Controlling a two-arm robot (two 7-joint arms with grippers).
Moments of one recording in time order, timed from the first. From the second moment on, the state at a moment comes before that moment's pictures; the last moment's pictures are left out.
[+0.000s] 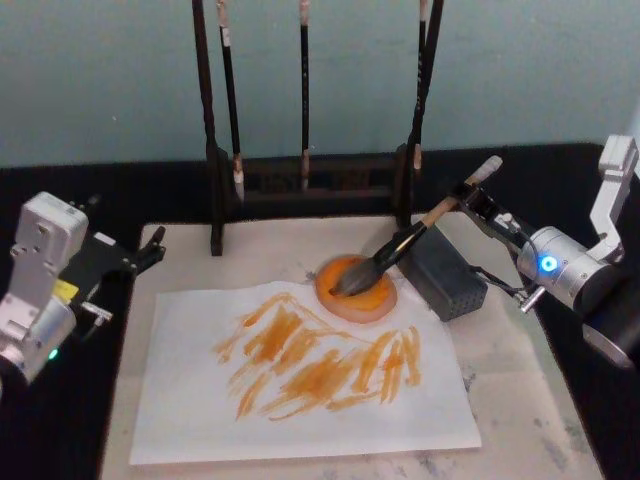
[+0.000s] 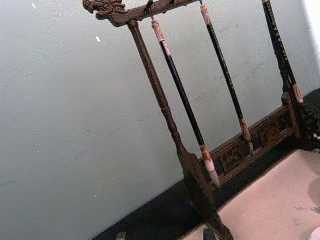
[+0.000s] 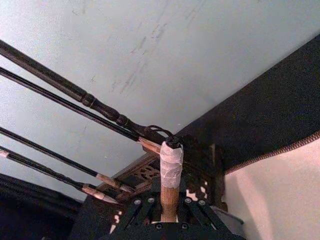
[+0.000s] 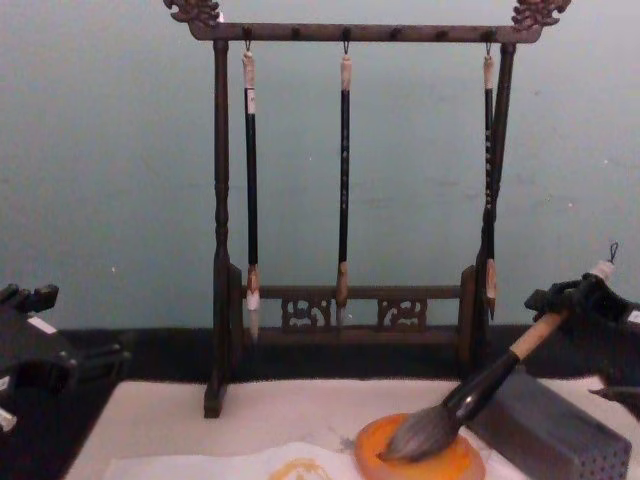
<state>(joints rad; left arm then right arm) -0.20 0.60 0.45 -1.41 -0.25 -0.12 0.03 0.43 0.29 -0.26 -1.07 1.20 0.34 0.26</state>
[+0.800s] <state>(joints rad) -0.20 0.60 0.45 -1.41 -0.25 -0.12 0.03 0.40 0.36 -0.32 -1.23 1.15 0.23 0.28</state>
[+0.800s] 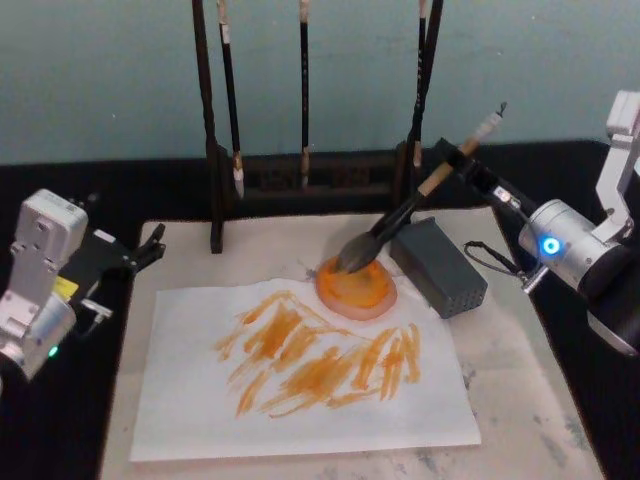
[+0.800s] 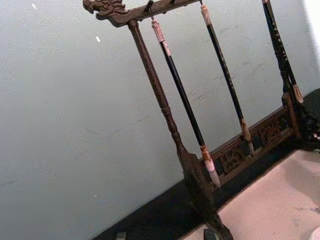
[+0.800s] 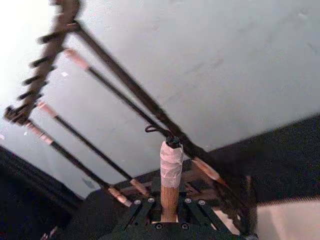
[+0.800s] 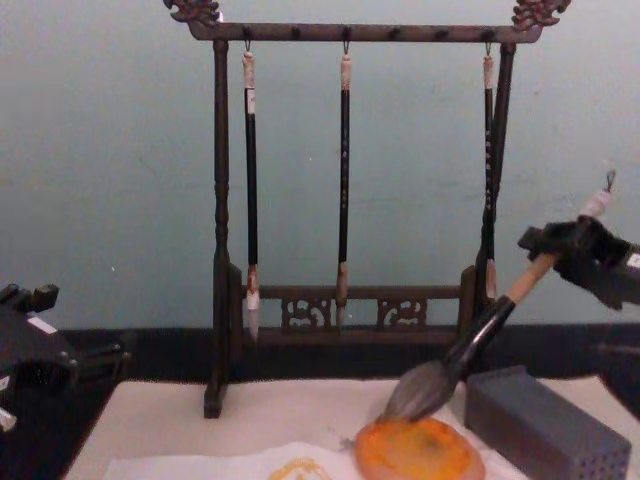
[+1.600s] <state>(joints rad) -0.20 0.60 0.45 -1.41 -0.25 -0.12 0.03 0.31 0.50 -0.48 -1.53 0.71 -0.05 0.34</state>
